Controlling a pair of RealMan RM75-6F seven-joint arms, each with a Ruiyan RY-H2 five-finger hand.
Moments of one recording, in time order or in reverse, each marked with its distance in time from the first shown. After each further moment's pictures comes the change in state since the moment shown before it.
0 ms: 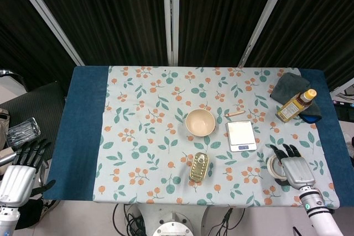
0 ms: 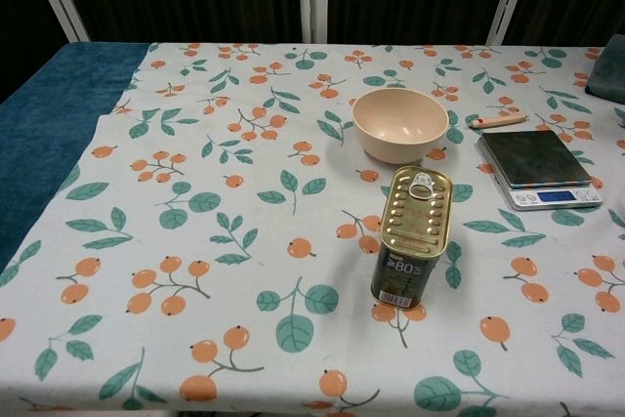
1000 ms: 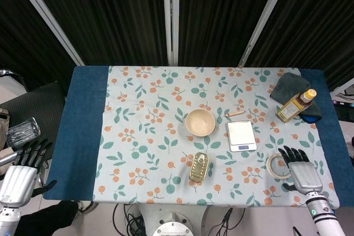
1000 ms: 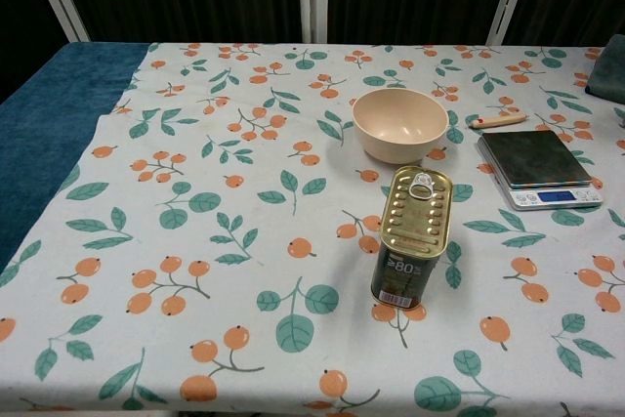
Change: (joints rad) left arm 0.001 -0.002 0.002 -0.007 0.005 0.006 0.010; right arm -0.047 0.026 0.013 -0.046 0.044 -0.009 -0.081
